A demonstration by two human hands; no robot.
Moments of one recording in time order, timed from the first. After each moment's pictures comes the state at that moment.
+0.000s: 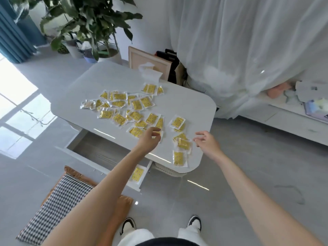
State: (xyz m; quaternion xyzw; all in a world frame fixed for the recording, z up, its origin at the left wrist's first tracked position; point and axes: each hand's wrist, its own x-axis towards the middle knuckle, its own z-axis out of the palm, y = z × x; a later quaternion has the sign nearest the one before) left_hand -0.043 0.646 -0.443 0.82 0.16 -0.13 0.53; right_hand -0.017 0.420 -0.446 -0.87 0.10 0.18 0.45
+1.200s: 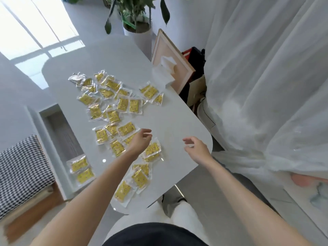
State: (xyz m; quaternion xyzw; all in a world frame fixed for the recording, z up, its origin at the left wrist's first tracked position) left_hand 0.261 0.500 -0.507 0.67 0.44 -0.07 0.60; right_hand 0.375 0.315 -0.487 -0.86 -0.13 0.38 0.30
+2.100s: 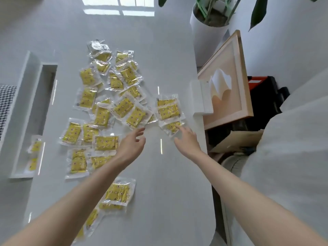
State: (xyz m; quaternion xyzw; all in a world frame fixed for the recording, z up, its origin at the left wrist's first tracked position) left_hand 0.457 0.601 -0.666 0.57 0.63 0.09 0.52; right_hand 0.643 0.564 -0.697 -0.78 -0.45 0.41 0.10
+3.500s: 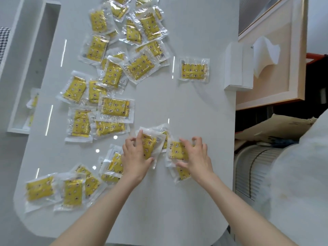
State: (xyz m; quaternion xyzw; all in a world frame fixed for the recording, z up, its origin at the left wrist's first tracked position) left_hand 0.409 0.492 -0.816 0.62 0.71 -0.03 0.32; right_hand 0.600 0.469 -0.802 -0.74 -0.56 0.36 -0.08
